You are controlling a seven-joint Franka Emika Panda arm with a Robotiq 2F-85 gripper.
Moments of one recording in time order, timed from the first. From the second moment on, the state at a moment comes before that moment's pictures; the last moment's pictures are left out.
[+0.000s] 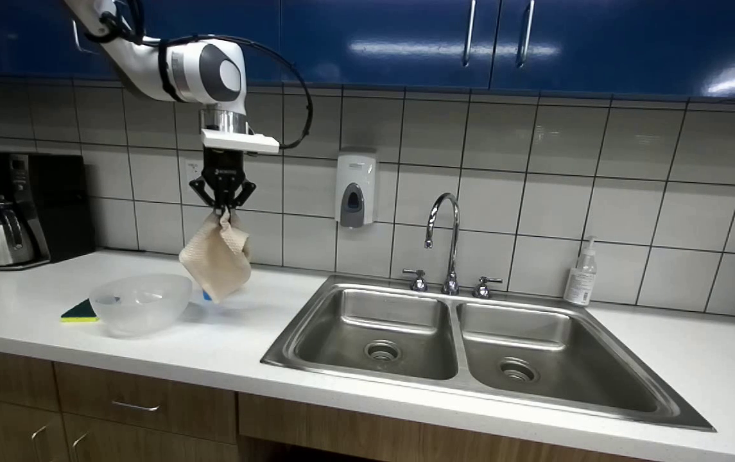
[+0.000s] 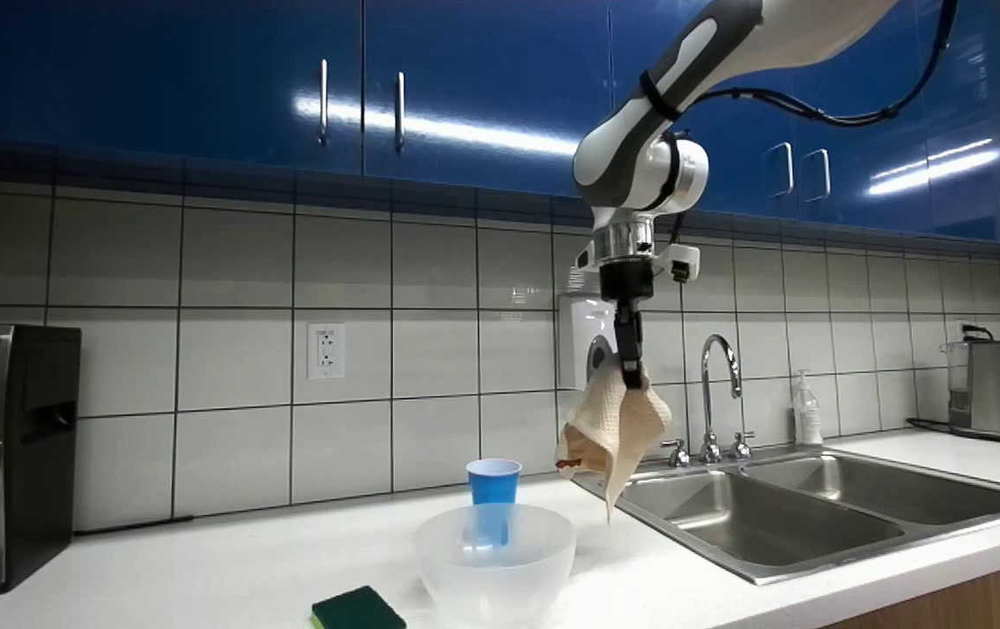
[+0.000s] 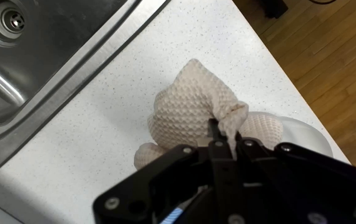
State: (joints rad) arm -0.02 0.14 0.10 -1.88 -0.03 2.00 -0.81
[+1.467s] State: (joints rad) arm 0.16 -0.02 0.12 -2.00 -0.02 2.10 -0.96
